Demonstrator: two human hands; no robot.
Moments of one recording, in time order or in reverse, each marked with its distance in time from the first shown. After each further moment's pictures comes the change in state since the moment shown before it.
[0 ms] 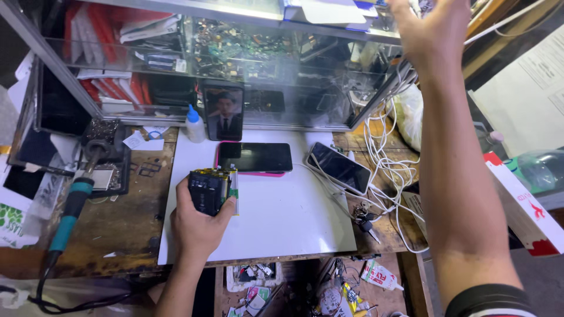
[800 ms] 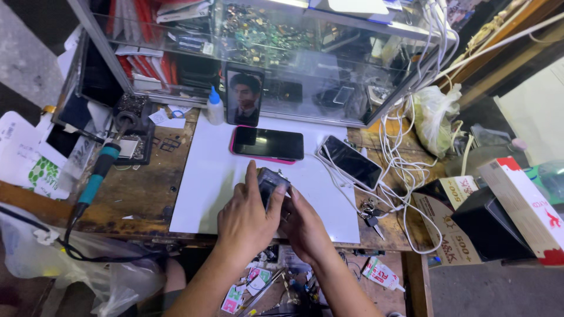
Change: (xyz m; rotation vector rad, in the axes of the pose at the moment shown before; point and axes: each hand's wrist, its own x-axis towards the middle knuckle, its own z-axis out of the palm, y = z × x) left_hand -0.039 0.084 0.013 0.444 -0.380 -0.027; right_hand -0.286 -0.249 -0.001 1.753 -0.478 1.388
